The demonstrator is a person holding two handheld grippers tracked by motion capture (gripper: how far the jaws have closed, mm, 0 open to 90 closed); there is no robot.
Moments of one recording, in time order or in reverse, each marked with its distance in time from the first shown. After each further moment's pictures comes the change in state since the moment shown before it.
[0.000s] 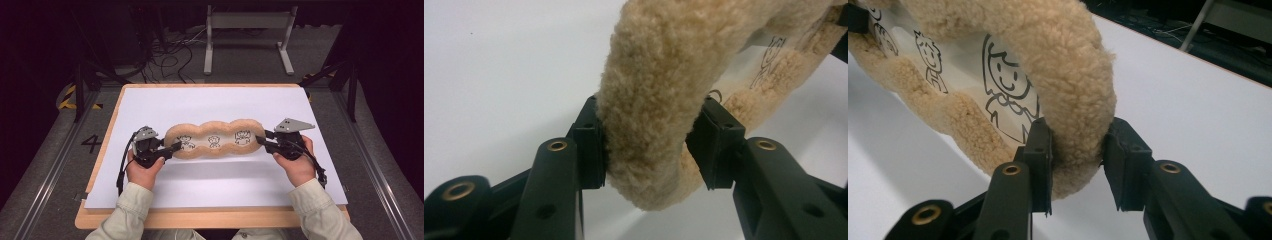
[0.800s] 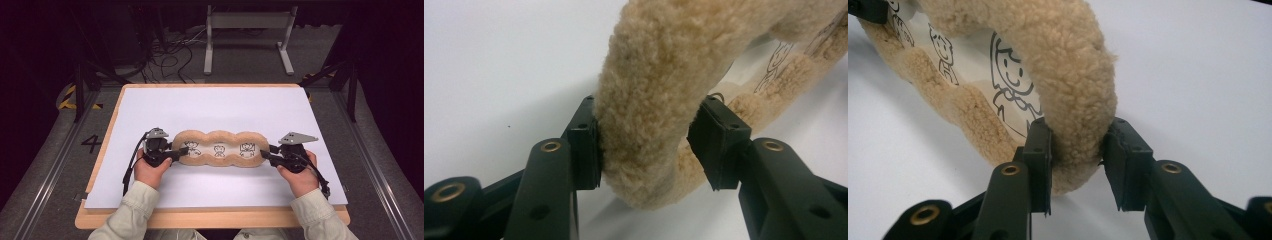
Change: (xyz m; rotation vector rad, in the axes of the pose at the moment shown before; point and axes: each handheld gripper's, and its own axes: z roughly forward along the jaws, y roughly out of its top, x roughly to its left) left arm 0.004 -0.005 0.028 0.124 -0.055 -0.011; right arm 0.003 -0.038 -0.003 0.090 0.015 0.104
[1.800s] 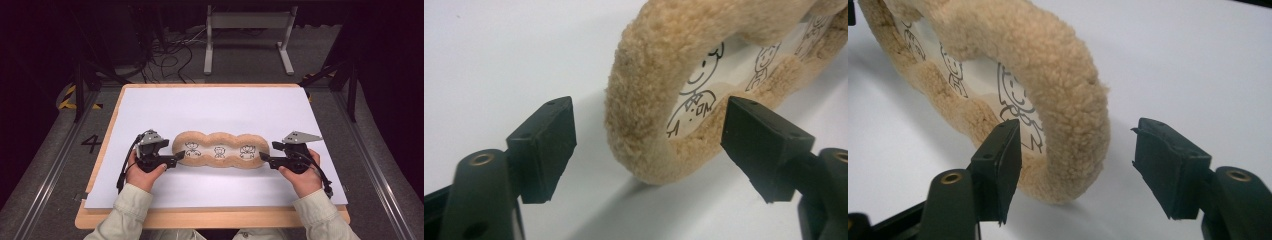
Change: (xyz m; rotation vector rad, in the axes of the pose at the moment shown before) left arm -0.016 -0.004 -0.036 -0.052 0.090 0.093; right arm -0.003 0.002 -0.010 -0.035 0.020 0.010
